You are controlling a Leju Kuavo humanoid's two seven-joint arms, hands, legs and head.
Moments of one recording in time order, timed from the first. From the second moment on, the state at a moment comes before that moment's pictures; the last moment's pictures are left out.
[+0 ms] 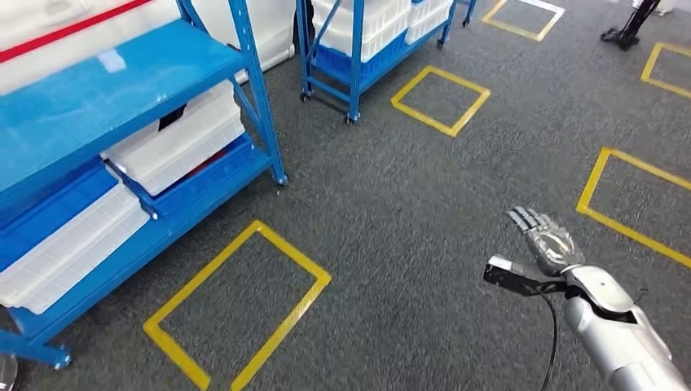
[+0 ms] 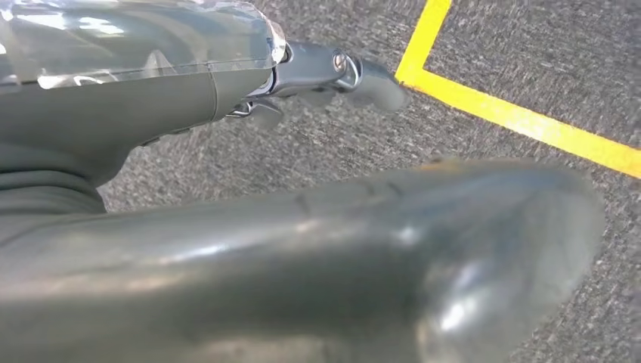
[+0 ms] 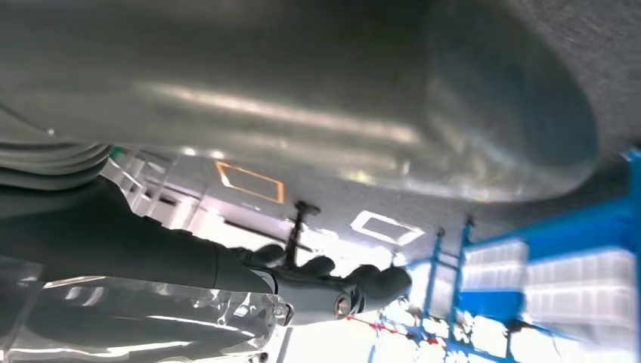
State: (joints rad) left arm -0.13 -0.06 -1.08 -0.16 1.10 0.33 -0.37; right arm -0.54 -0.40 0.36 -0.82 0.97 -0.31 -0.32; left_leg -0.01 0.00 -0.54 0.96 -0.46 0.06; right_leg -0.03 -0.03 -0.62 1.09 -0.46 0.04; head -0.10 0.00
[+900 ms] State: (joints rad) left arm -0.11 -0.05 -1.08 -0.16 1.10 0.34 -0.35; right arm -0.51 -0.41 0.37 -0.84 1.00 -0.32 -0.30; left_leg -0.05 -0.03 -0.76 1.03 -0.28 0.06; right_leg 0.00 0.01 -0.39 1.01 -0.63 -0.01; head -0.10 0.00
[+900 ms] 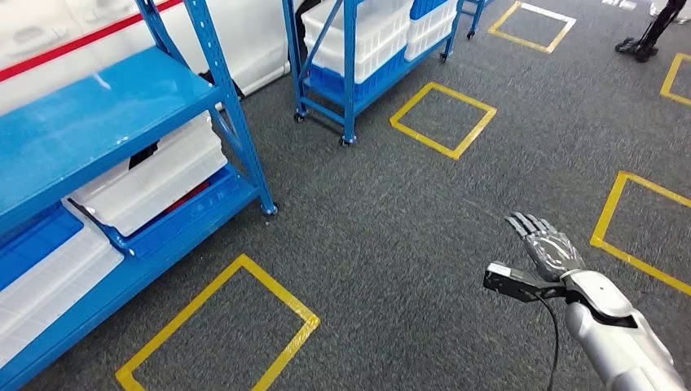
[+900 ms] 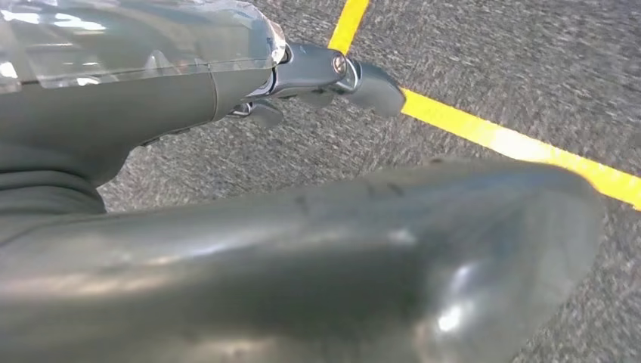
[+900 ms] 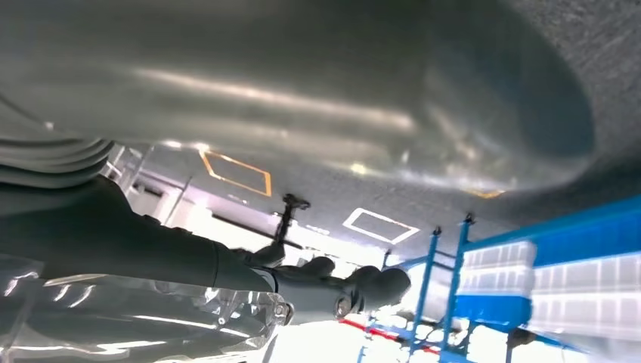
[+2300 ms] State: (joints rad) left arm -0.11 -0.06 -1.07 -0.16 1.13 0.36 -0.39; right arm -0.56 -0.41 0.40 -0.85 1.06 -0.38 -0.30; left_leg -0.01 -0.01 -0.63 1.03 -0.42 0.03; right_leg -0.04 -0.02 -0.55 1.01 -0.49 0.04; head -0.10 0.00
